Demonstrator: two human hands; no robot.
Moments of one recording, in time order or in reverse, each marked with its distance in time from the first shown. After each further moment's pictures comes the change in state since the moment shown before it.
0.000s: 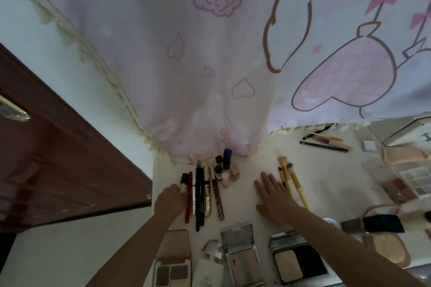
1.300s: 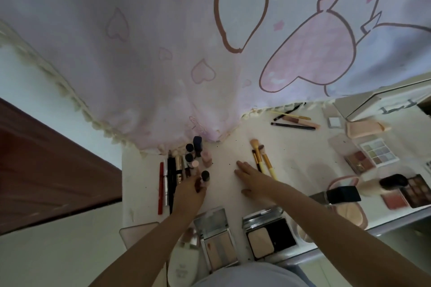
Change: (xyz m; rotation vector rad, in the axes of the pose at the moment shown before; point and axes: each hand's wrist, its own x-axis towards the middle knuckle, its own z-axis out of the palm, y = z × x) left_hand -0.050 0.080 0.048 -0.339 0.059 0.336; right_hand -0.009 0.023 -0.012 0.184 -0.119 -0.099
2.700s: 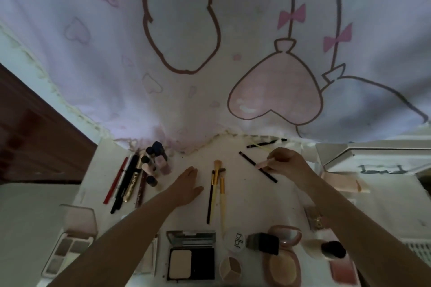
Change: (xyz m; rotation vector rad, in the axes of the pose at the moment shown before) left_hand 0.037 0.093 0.072 0.416 -0.365 -0.100; right_hand -0.074 0.157 -0.129 1.220 0.316 -0.027
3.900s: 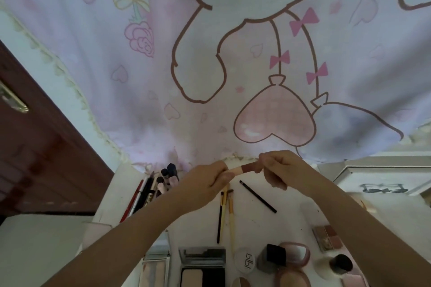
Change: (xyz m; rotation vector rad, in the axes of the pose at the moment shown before) left_hand -0.113 0.083 -0.105 -0.119 0.370 0.468; right_hand -0.076 -0.086 0.030 -0.451 -0.253 -0.429
